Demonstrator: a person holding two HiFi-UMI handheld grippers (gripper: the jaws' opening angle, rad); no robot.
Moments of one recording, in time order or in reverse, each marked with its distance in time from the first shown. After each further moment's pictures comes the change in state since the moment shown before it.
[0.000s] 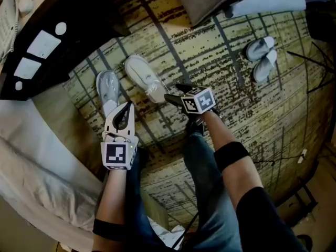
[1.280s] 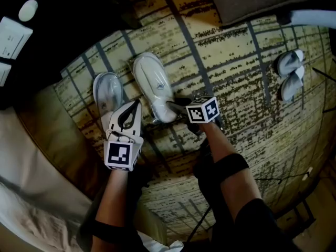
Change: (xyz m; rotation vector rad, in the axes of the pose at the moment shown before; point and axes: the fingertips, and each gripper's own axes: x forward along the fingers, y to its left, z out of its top) left arm 0.098 0.055 -0.128 -0.043 0.007 -0.008; right arm 0.152 -0.046 -0.054 0.122 0.007 0.202
